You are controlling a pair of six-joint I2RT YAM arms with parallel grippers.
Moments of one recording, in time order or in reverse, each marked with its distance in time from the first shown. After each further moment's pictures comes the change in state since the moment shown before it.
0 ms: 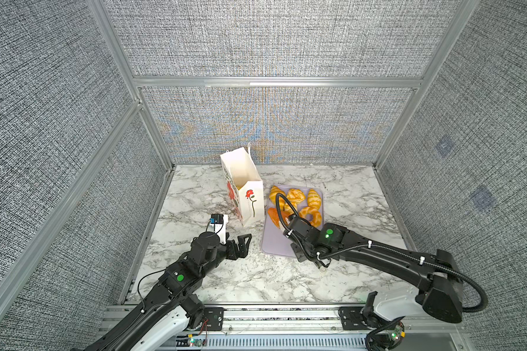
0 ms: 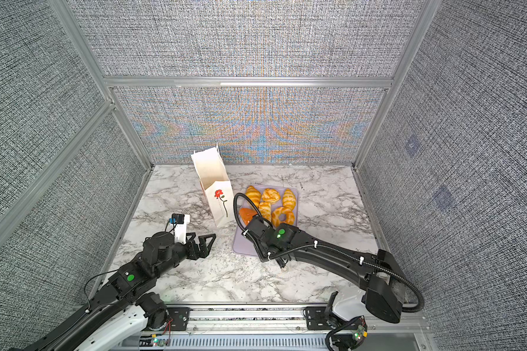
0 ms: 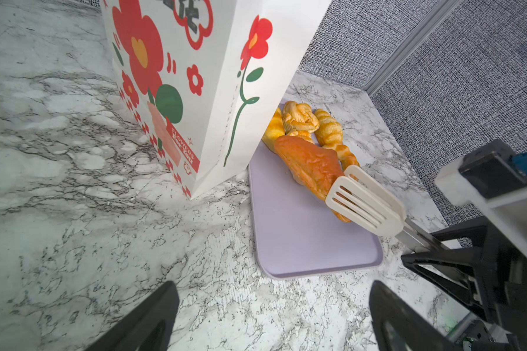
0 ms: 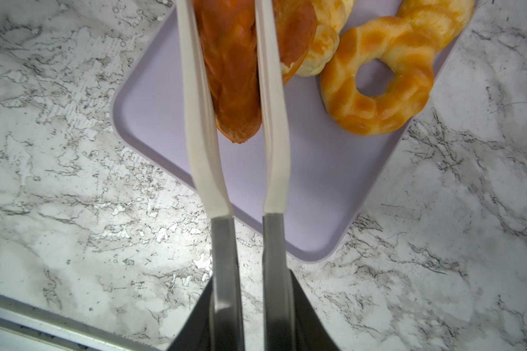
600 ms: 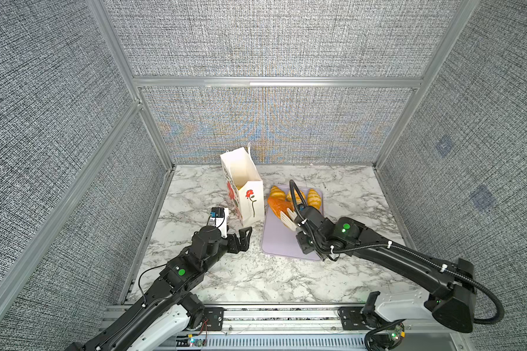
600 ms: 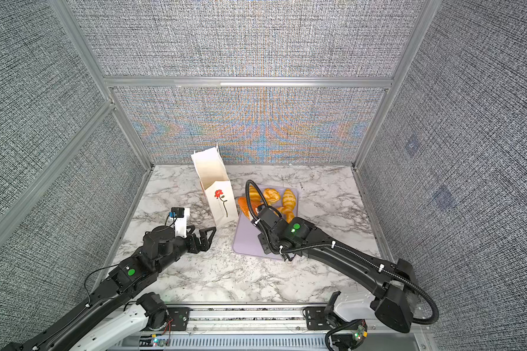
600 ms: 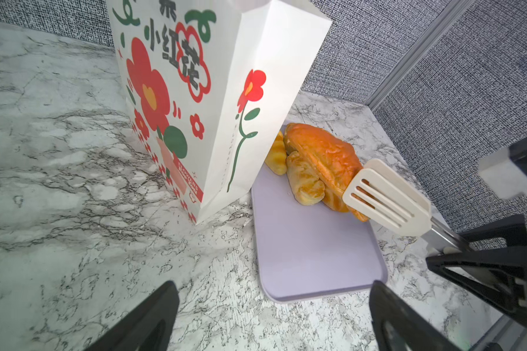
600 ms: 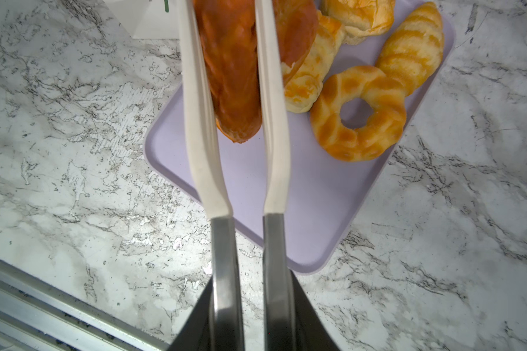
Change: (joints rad) left arm -0.002 0.057 0.076 0.008 -0.053 0.049; right arm -0.073 -0.090 0.038 0.010 -0.057 -0.070
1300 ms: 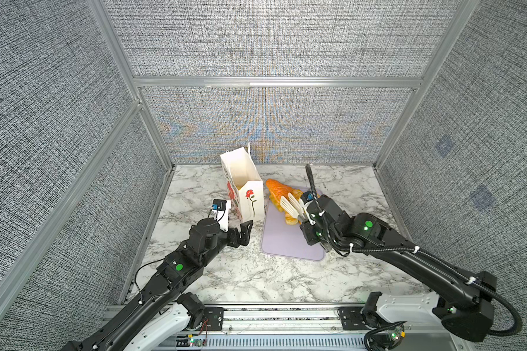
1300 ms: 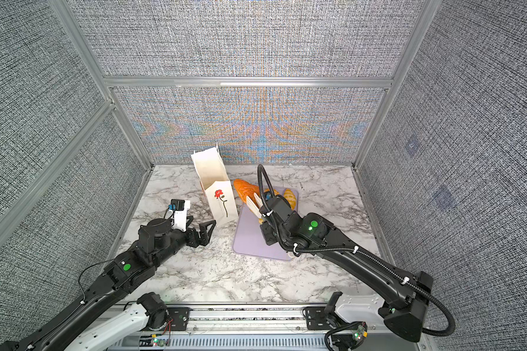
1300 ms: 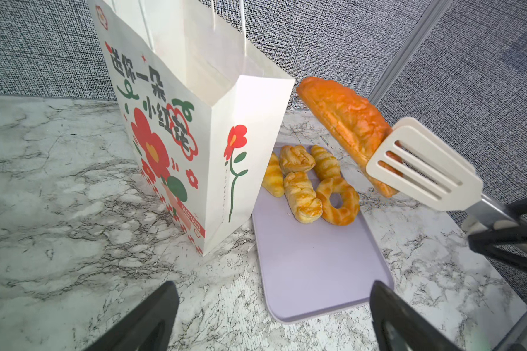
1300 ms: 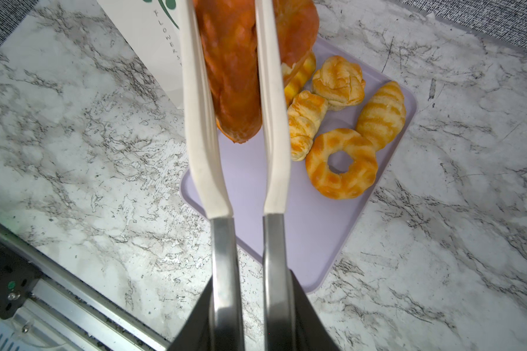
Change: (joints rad) left arm 0.001 0.051 0.124 -0.023 -0.009 0.127; right arm -0.018 -0.085 0.122 -0.007 -0.008 -0.051
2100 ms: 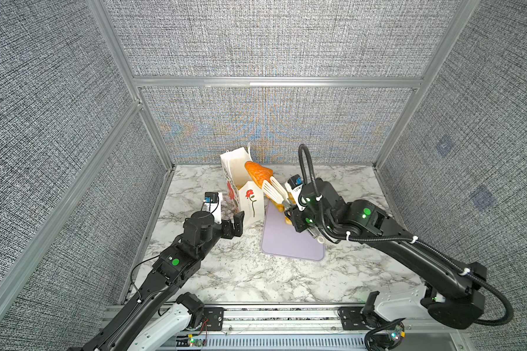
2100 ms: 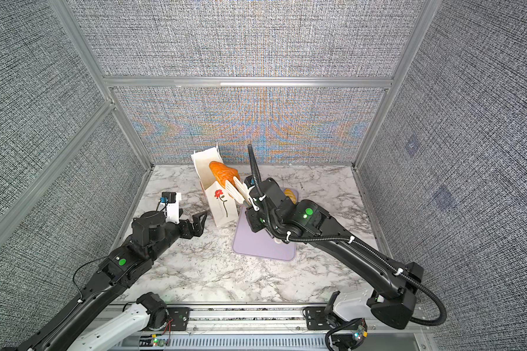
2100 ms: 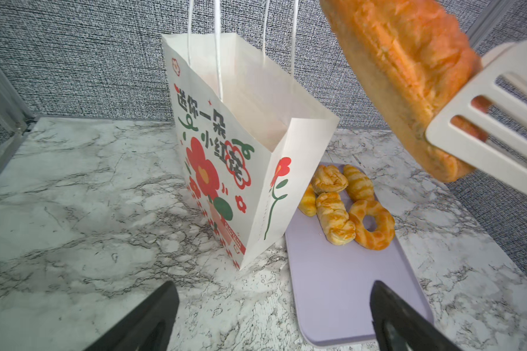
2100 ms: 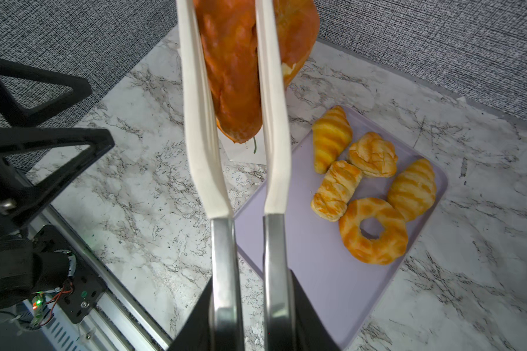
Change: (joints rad) left arm 0.117 0.026 0.074 -0.051 -0.046 0.059; right arm 0.028 0.148 0.277 0.037 -0.080 -0.077
